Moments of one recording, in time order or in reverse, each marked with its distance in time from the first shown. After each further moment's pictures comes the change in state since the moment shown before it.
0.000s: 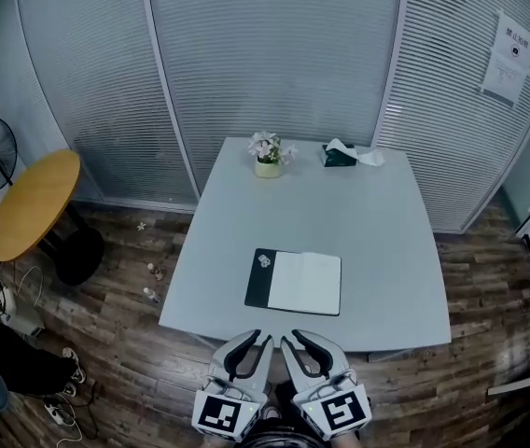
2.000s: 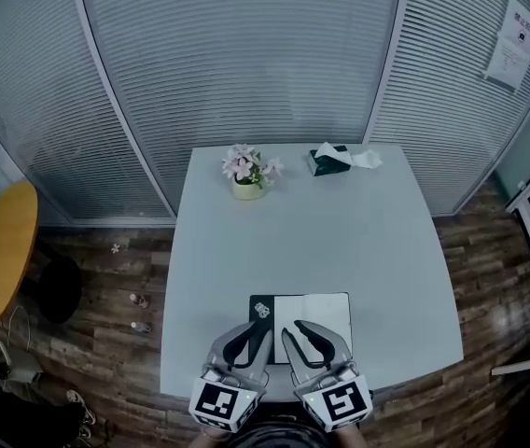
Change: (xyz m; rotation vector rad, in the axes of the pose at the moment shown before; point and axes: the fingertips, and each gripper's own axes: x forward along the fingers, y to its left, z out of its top) left arm 0.191 0.140 -0.012 -0.028 0.116 -0.191; right arm 0.190 -0.127 -0.013 0.035 0.104 -0.142
